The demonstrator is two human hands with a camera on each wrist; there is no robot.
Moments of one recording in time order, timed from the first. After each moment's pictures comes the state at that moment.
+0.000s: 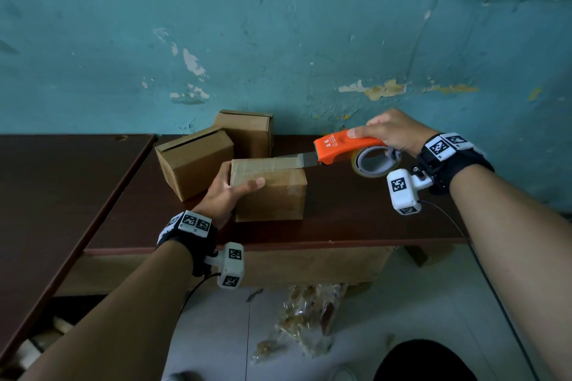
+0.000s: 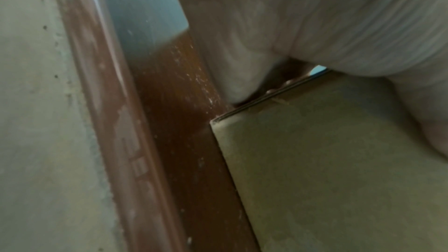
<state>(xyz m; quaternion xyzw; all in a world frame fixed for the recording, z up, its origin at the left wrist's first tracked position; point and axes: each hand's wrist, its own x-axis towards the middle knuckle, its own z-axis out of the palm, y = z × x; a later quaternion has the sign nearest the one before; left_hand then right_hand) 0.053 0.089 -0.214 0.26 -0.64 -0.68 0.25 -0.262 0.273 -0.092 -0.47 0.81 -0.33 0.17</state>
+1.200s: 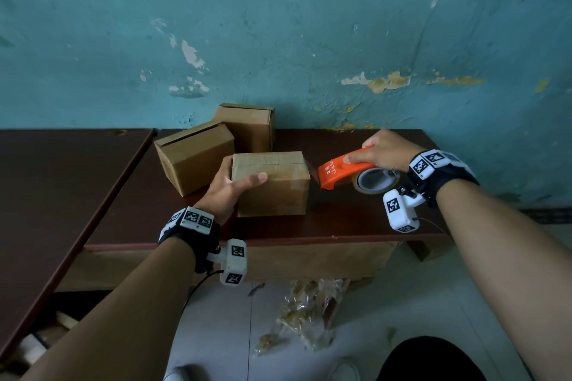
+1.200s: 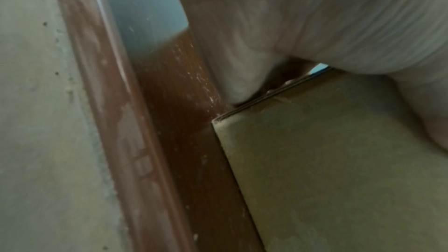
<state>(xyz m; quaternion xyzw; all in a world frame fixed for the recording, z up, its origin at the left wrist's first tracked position) 0.051 0.087 -0.219 0.26 -0.63 -0.69 0.25 -0.260 0.267 -0.139 -0.46 0.85 -0.20 0.16</state>
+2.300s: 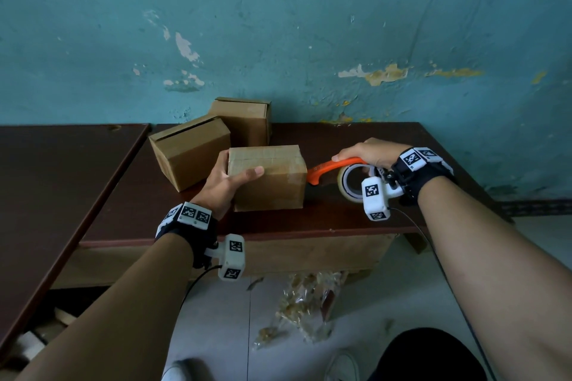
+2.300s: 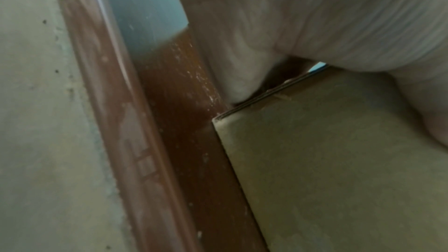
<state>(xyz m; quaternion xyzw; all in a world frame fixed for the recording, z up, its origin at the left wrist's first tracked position) 0.048 0.085 -0.223 0.27 -0.63 -0.69 0.25 -0.237 0.257 -0.145 -0.34 0.87 -0.19 0.31</state>
